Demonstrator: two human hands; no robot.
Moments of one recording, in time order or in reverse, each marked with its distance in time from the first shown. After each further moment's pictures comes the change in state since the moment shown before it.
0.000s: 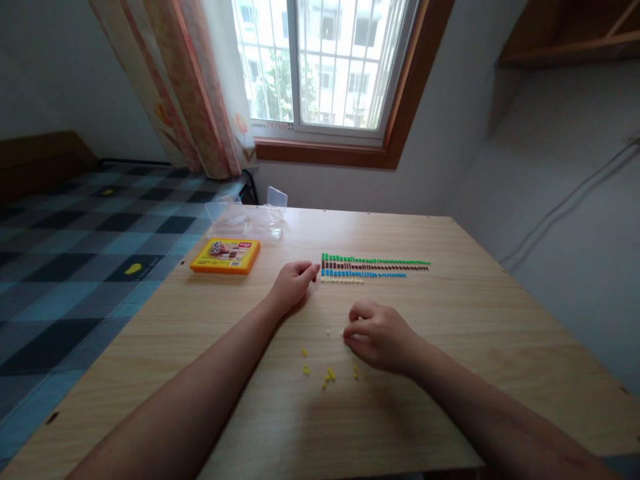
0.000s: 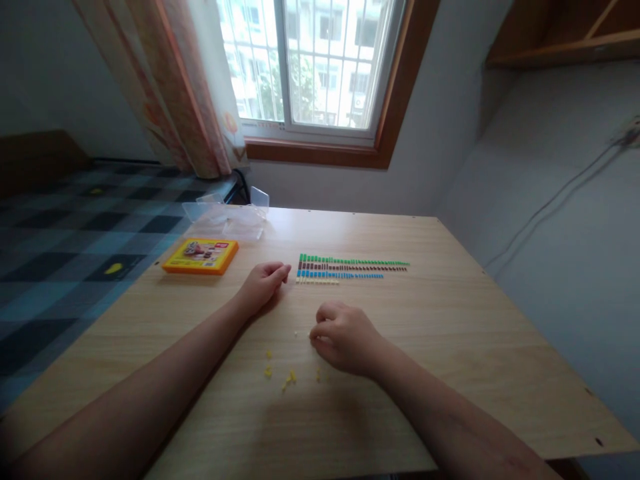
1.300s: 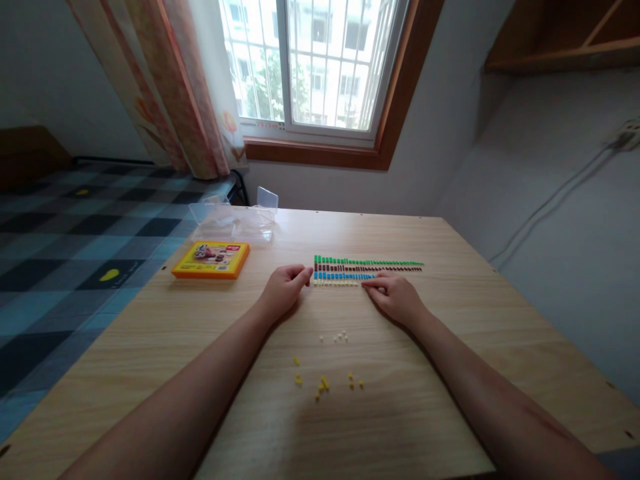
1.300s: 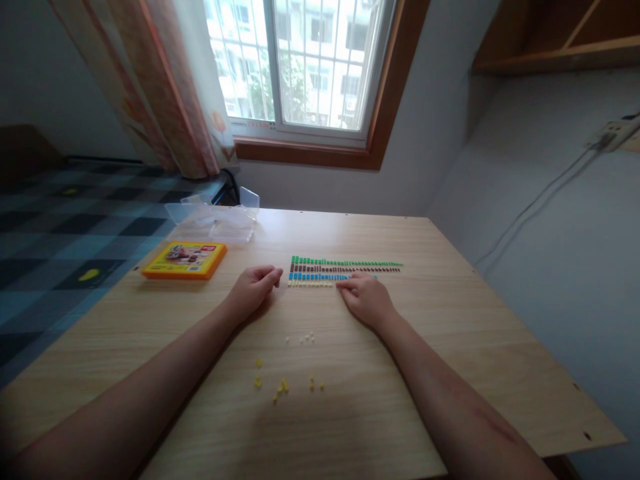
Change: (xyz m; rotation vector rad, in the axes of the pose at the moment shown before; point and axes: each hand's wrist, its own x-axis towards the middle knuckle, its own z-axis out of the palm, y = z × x) left_hand 0.002 -0.001 -0.002 0.054 -0.021 0.033; right_hand 0.003 0.090 -0.008 -0.054 0.140 0.453
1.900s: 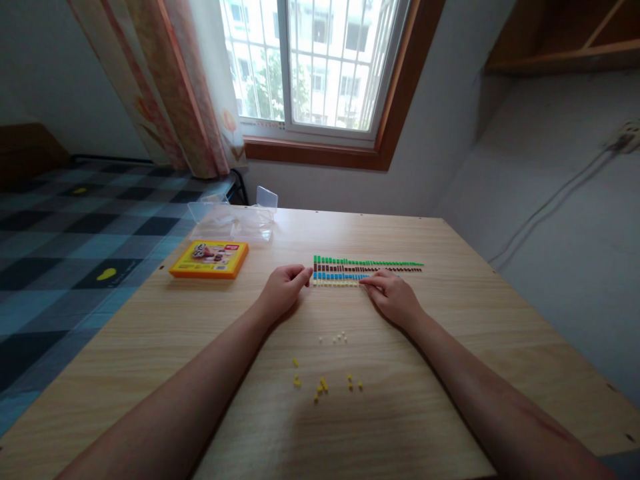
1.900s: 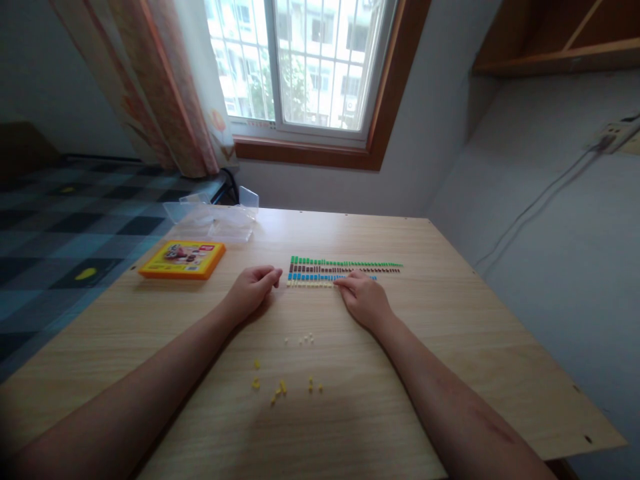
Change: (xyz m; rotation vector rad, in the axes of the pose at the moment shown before) left_hand 0.000 0.001 0.000 0.002 -0.005 0.011; right_hand 0.001 -0.003 0.004 -0.002 0.019 0.002
